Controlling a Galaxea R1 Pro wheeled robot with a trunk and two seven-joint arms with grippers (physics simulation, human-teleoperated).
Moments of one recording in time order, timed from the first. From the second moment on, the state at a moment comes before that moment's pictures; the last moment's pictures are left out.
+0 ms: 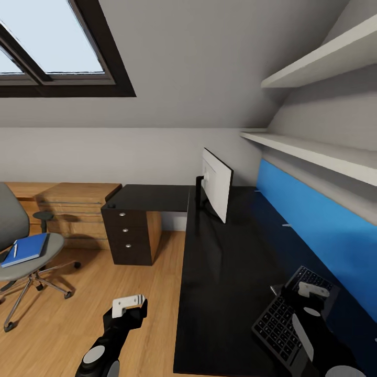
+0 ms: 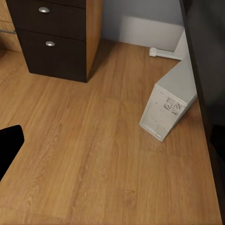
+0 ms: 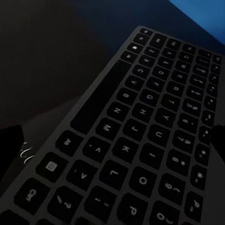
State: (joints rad) left arm 0.00 -0.08 -0.13 -1.56 0.13 0.40 0.25; right arm -0.46 -0.14 -0.19 -0.75 -0.07 0.13 -0.26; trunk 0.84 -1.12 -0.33
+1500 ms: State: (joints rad) left arm -0.01 -0.08 0.03 -1.56 0.14 0.39 0.25; right arm -0.52 -0.13 -0.18 -0.63 -0.06 0.13 -0.25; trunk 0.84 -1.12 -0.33
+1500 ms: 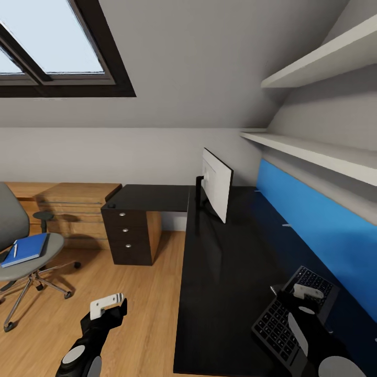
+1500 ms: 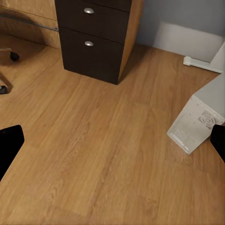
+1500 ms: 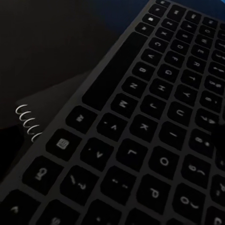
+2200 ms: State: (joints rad) left arm 0.00 -0.08 0.03 -1.56 0.14 0.39 0.25; right arm -0.52 -0.13 -0.18 -0.67 -0.06 0.12 -0.21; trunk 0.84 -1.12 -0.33
